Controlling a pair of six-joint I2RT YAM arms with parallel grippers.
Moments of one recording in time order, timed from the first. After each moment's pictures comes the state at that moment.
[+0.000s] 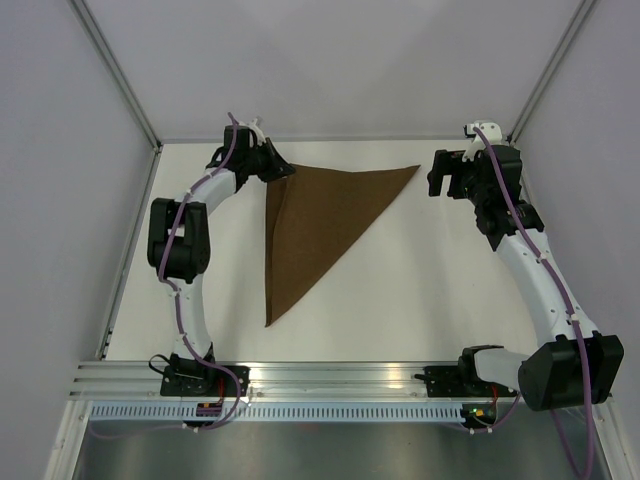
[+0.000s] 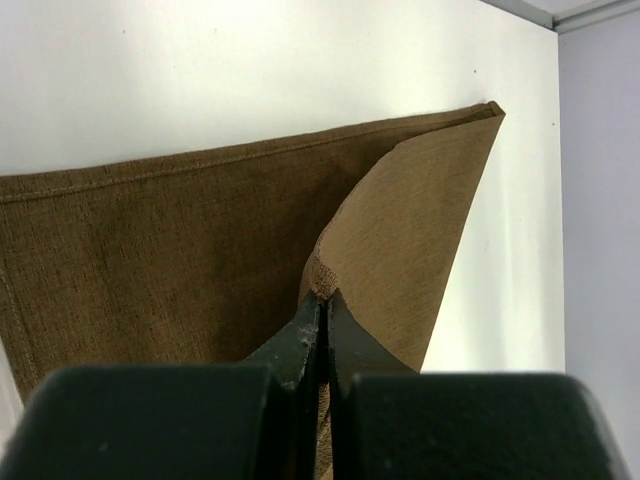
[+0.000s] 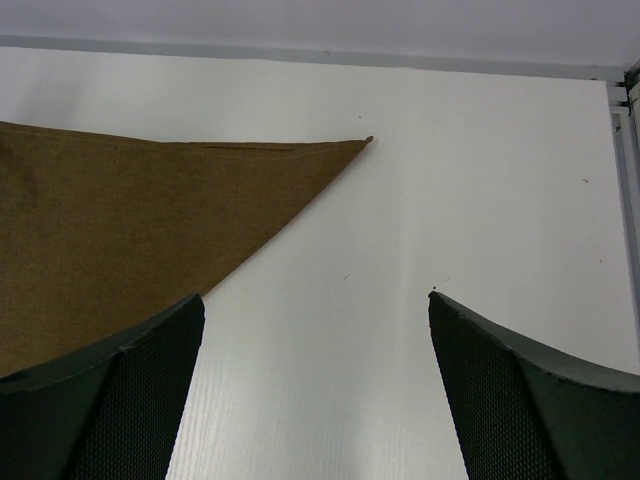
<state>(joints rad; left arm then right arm) -0.16 2.12 1.61 -0.08 0.50 -0.57 0.09 1.23 1.14 -0.28 -0.05 0.05</state>
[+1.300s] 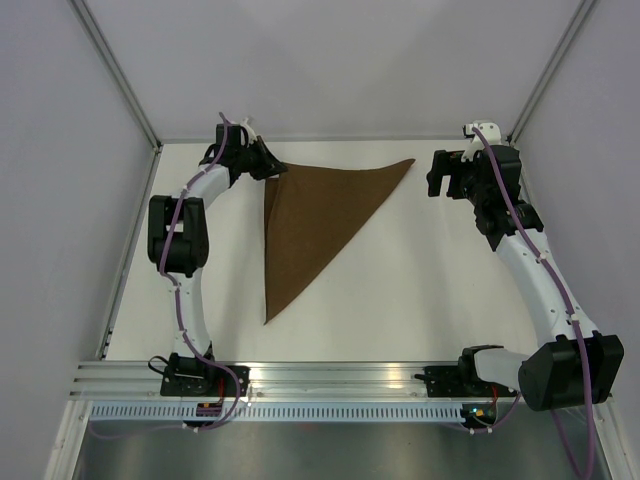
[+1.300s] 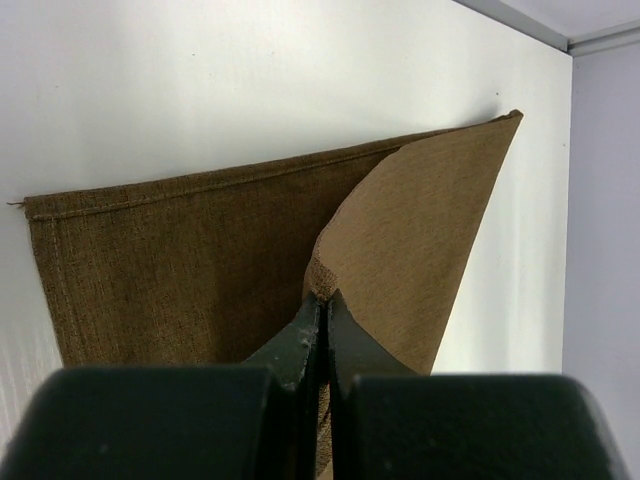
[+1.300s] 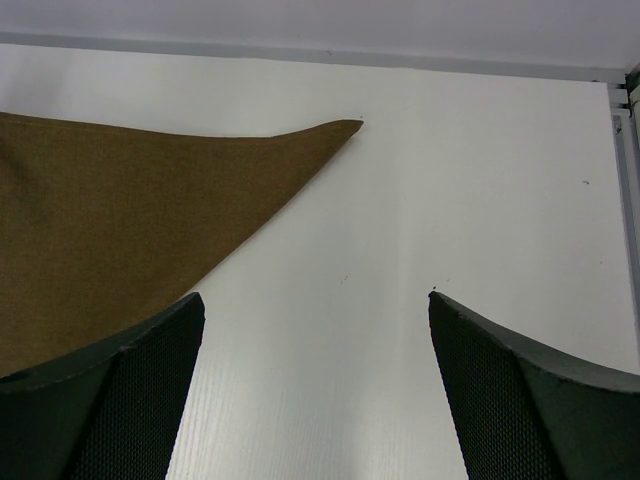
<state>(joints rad) -0.11 2.18 1.69 -0.13 0.53 -0.57 0.10 1.23 1.14 -0.28 -0.04 0.04</state>
